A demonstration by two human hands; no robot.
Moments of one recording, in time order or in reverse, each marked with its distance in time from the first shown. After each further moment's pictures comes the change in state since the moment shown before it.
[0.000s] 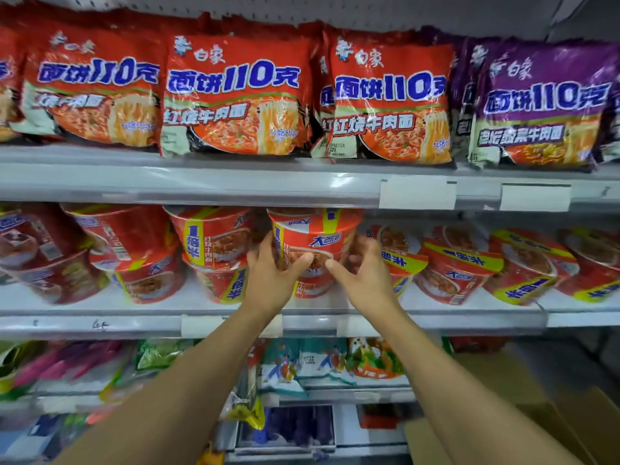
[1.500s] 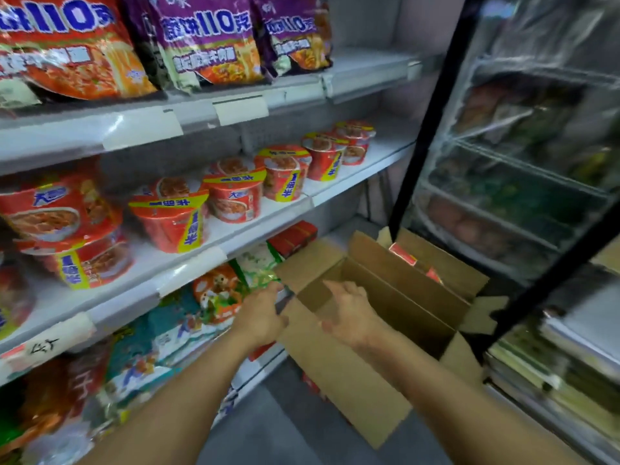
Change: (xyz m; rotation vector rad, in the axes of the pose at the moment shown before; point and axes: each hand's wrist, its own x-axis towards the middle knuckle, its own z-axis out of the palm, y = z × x) left_hand -0.187 0.017 0.159 0.598 -0.967 0.387; right_hand -0.249 0.094 -0.166 -0.575 -0.008 0.566
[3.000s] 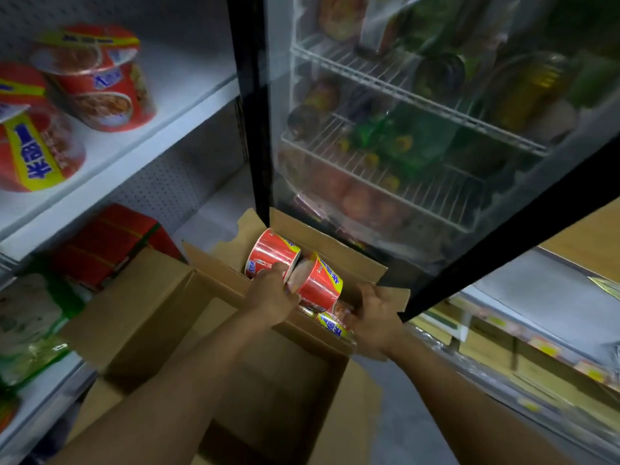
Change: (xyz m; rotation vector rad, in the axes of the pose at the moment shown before) left_hand 0.326 0.301 0.239 -0.084 -0.327 0.046; right_hand 0.154 0.428 -0.116 0.266 0.066 0.529
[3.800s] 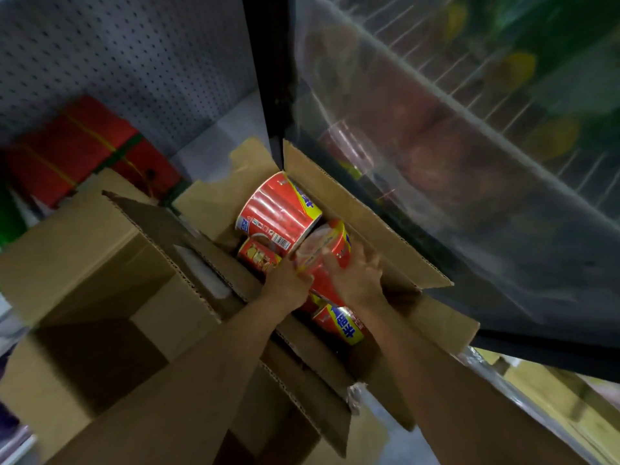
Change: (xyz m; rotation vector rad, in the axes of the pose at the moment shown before) left_hand 0.161 -0.061 0.126 -0.225 -0.066 -0.447; right_hand 0.201 0.024 0.085 0.103 -0.145 0.165
